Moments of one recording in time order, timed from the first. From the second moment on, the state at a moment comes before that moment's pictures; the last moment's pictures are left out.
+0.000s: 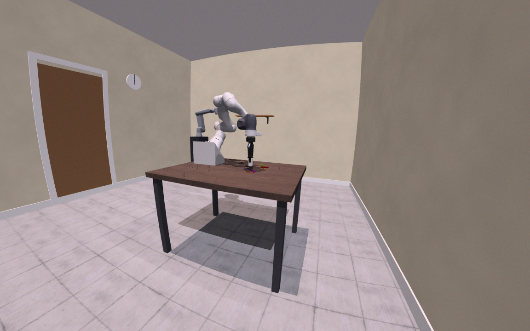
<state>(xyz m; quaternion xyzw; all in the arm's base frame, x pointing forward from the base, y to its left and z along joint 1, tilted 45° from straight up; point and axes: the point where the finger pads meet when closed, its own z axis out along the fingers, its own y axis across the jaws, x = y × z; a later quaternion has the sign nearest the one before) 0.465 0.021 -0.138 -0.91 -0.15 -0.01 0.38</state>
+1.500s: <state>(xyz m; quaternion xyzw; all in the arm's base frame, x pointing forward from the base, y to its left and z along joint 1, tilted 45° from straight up) 0.466 -0.012 -0.101 -0.91 -0.15 0.00 0.38</state>
